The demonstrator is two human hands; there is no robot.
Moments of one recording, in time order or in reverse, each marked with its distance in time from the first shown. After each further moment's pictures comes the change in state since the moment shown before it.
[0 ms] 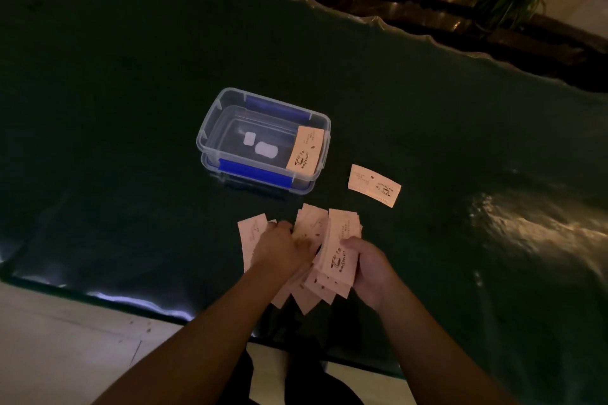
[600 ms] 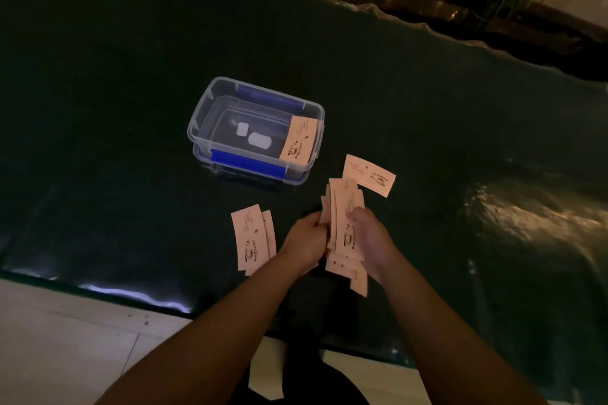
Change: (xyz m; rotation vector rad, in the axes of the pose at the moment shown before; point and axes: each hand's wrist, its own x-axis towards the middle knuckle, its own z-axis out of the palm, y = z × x) left_hand -0.020 0.051 0.017 -0.584 -0.283 0.017; right_hand -0.008 -0.028 0.000 -0.336 0.045 -0.218
